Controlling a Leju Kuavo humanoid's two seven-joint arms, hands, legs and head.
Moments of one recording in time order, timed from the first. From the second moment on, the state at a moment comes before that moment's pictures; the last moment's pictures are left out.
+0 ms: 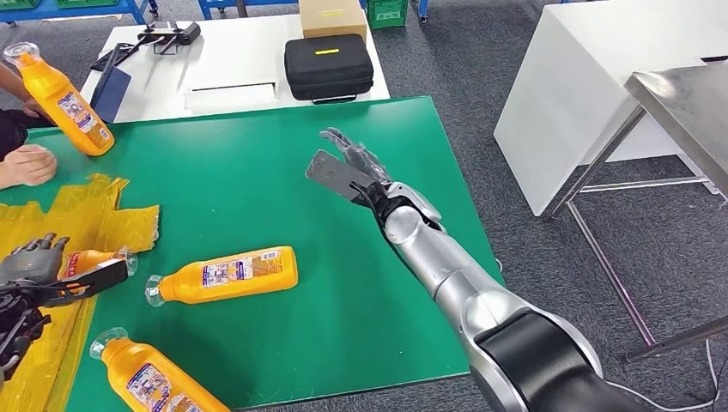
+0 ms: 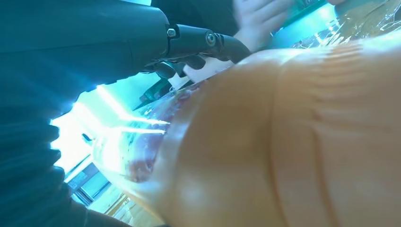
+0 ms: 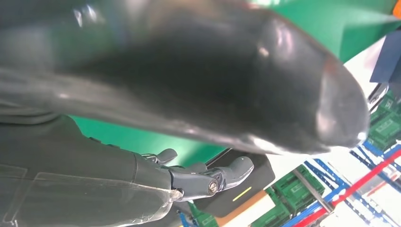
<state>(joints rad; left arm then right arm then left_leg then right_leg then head) -0.75 0.44 -0.18 -0.26 -1.45 0.28 -0.07 -0.83 0.18 0.45 -0.63 0.51 -0.12 -0.20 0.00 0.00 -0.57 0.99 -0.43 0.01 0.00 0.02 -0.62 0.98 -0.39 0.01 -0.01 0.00</state>
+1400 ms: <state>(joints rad) -0.62 0.27 0.66 -0.55 -0.98 0.70 -0.69 -0.75 0.35 0.84 -0.55 0.76 -0.02 -0.03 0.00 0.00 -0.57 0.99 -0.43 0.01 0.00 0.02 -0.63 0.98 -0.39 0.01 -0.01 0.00</state>
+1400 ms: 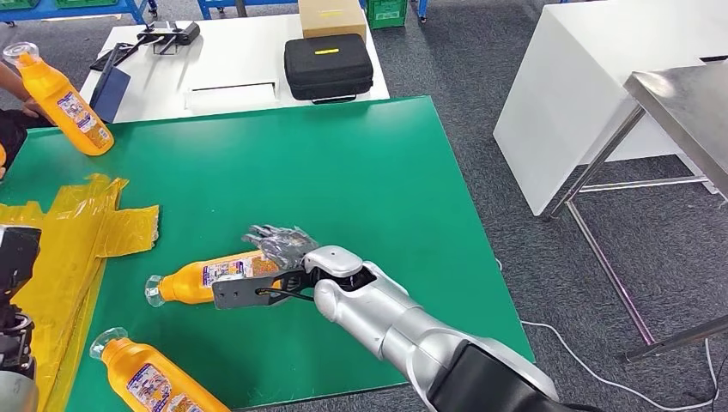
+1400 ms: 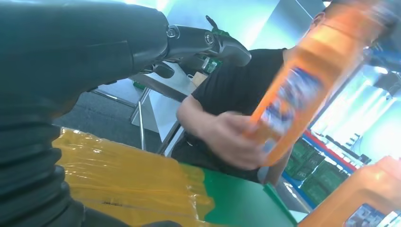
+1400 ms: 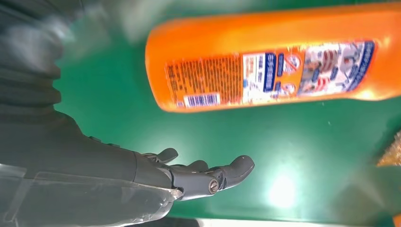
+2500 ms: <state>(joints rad) -0.66 0.20 0.69 -0.54 -1.03 0.70 -0.70 -0.71 0.35 0.87 -0.42 0.80 0.00 0.15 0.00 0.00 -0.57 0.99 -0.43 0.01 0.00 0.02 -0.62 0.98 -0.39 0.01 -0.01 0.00</state>
